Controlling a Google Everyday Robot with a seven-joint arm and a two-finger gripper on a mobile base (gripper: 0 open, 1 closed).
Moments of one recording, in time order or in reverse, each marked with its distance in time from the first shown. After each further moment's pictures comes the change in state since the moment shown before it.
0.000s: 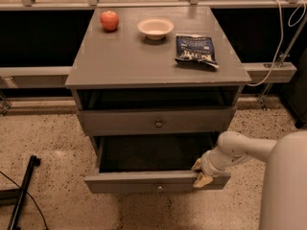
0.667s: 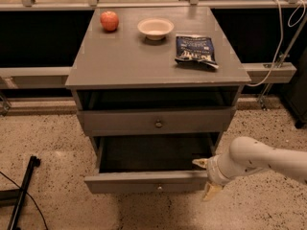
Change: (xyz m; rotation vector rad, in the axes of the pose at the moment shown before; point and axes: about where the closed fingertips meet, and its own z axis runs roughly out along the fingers) arm -0.044 0.049 -0.068 0.078 -0.014 -0.092
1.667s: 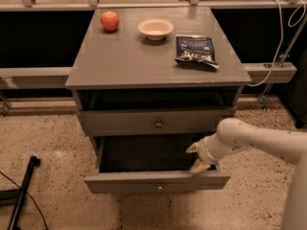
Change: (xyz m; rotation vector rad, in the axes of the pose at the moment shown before) arm -0.002 -0.071 0.002 0.042 0.035 -0.024
